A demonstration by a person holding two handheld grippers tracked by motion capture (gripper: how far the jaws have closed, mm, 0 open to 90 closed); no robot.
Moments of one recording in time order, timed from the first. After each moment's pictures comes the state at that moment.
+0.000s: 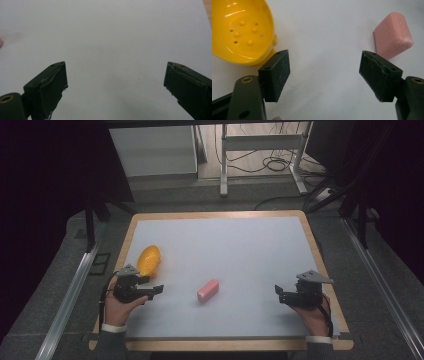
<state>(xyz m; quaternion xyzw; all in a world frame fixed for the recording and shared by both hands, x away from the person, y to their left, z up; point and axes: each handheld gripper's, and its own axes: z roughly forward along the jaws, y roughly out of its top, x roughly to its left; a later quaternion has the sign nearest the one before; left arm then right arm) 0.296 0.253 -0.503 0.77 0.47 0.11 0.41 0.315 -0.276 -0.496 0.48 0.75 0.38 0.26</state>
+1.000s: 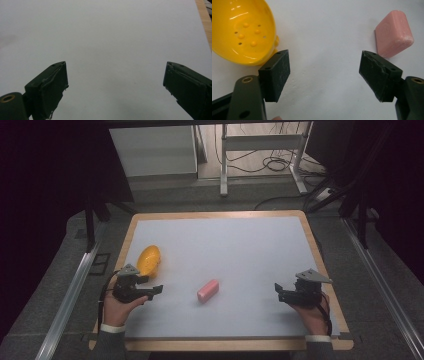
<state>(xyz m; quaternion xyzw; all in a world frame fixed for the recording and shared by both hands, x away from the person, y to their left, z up) 0.293 0.253 -0.496 0.77 0.47 0.12 0.40 0.317 -0.273 -0.496 0.48 0.75 0.37 0.27</state>
